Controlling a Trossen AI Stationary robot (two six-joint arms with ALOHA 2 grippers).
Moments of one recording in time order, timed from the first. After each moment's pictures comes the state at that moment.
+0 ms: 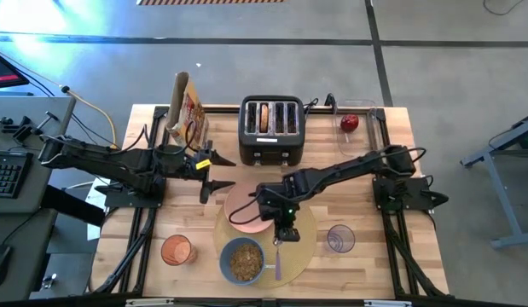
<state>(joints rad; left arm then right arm) -0.09 0.91 0.63 0.04 -0.11 -0.02 0.17 1.94 1.52 -0.69 -0.58 0.17</state>
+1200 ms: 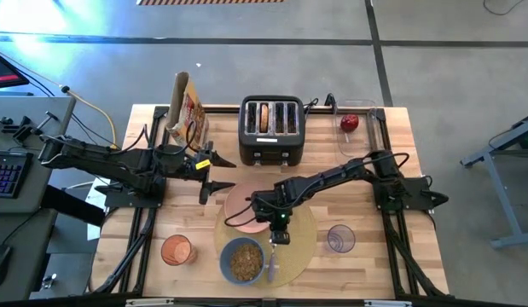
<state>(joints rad) -0.09 0.91 0.63 0.04 -0.09 -0.04 0.18 2.08 1.52 -0.65 -0.47 0.25</state>
